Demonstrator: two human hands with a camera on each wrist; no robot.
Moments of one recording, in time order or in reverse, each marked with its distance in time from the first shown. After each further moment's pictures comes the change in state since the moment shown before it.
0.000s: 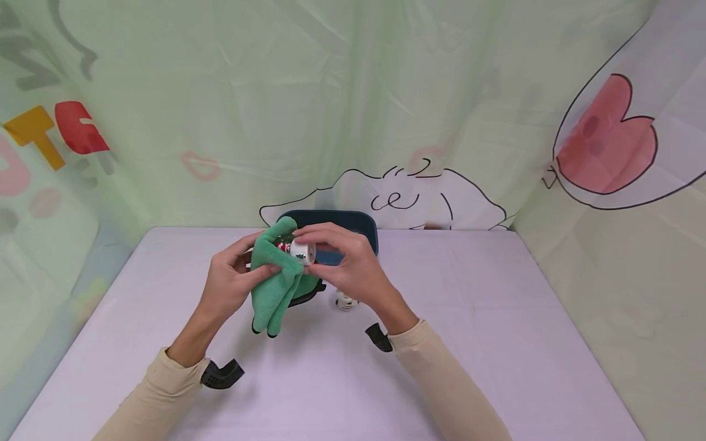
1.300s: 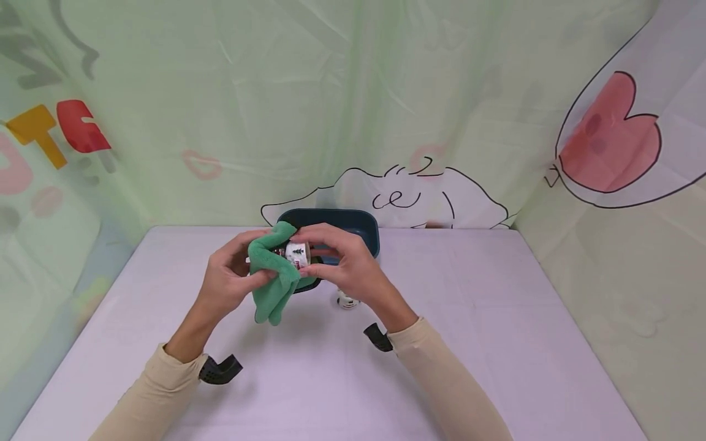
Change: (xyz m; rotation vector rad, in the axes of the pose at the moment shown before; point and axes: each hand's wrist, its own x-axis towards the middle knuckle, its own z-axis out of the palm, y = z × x) left_hand 0.003 0.002 -0.006 -0.012 -0.086 0.190; right_hand 0.000 -0.001 0.003 0.134 -0.044 0.061
